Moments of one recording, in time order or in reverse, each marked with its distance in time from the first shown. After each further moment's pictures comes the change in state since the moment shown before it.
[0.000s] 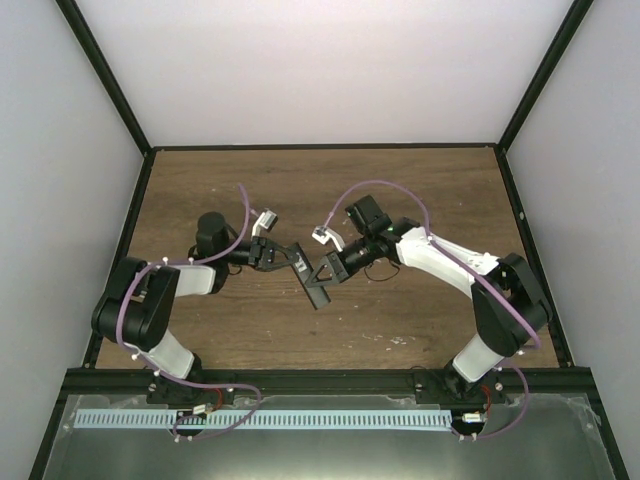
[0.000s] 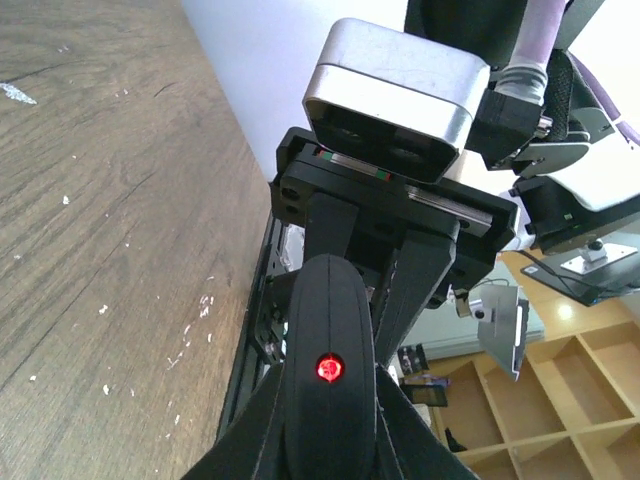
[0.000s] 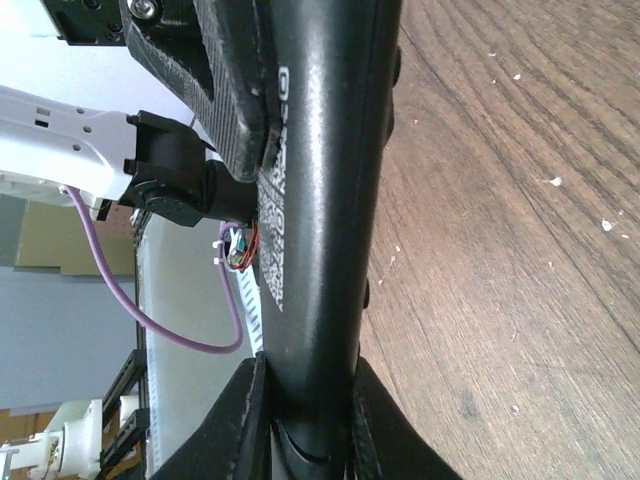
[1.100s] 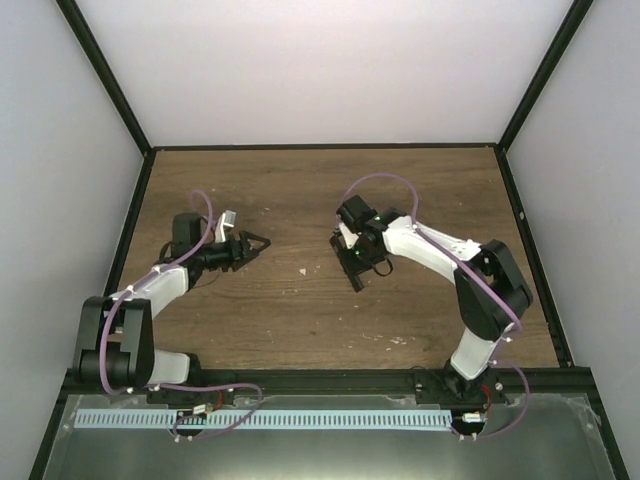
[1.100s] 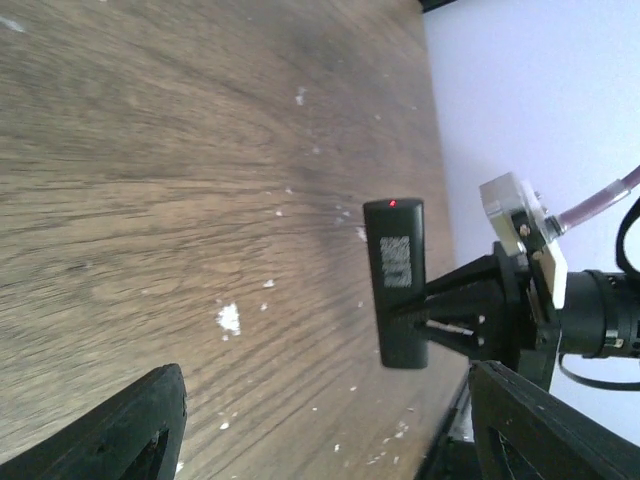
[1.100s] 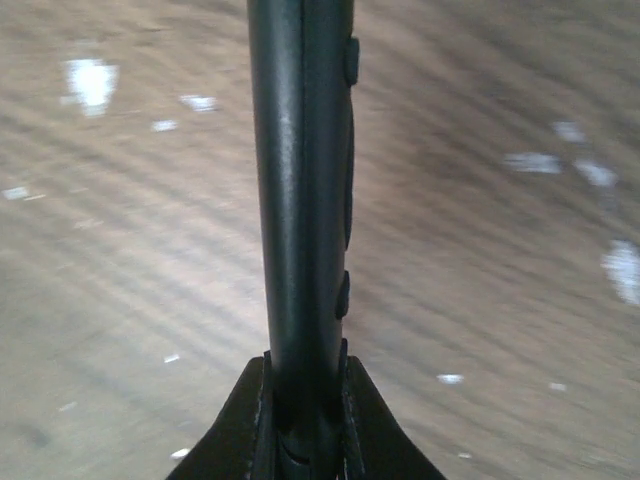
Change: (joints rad) left arm 0.209 -0.241 0.015 -0.840 -0.461 0.481; right arm 0.006 0.101 0.115 -0.266 0.792 0.021
